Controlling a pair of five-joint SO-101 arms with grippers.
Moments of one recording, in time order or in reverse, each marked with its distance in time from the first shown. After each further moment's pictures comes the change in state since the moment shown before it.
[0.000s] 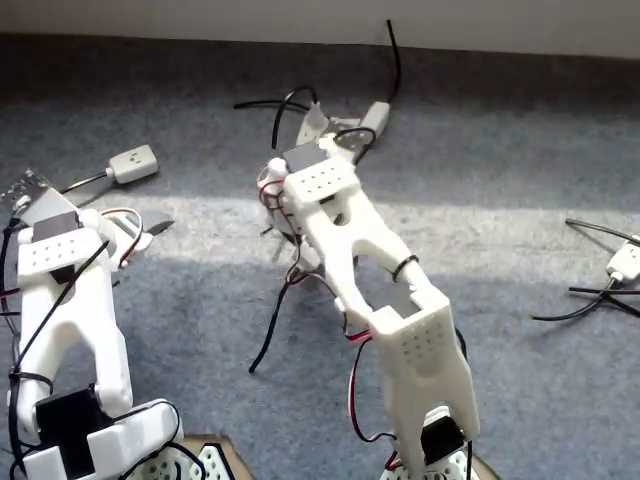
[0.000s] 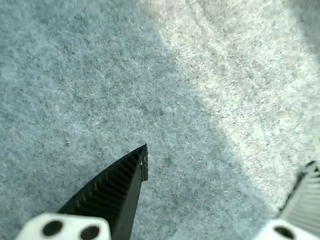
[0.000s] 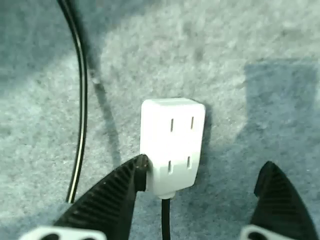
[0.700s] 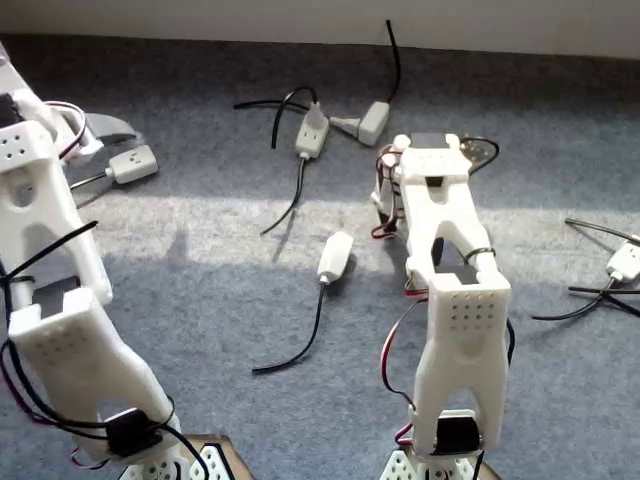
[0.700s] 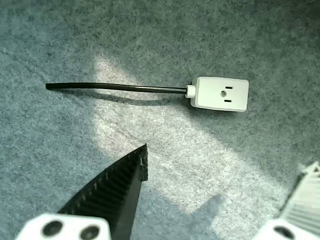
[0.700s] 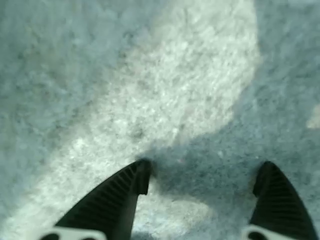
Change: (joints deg) left arm -2.9 41.6 -76.7 26.5 -20.2; right arm 24.4 7.7 1.5 -5.5 0.5
